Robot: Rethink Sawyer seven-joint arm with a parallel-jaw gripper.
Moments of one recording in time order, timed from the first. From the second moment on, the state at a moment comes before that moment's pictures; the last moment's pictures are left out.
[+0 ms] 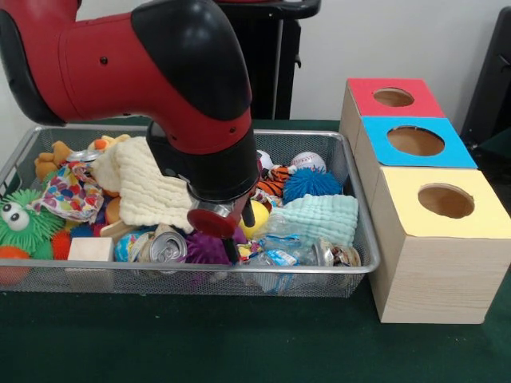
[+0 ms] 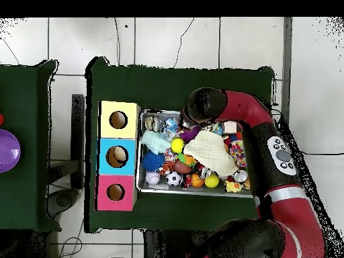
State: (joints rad) arm -0.61 -0.33 0.55 1.19 -0.43 1.06 0.49
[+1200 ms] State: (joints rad) arm -0.62 -0.27 0.58 1.23 -0.37 1.06 0.49
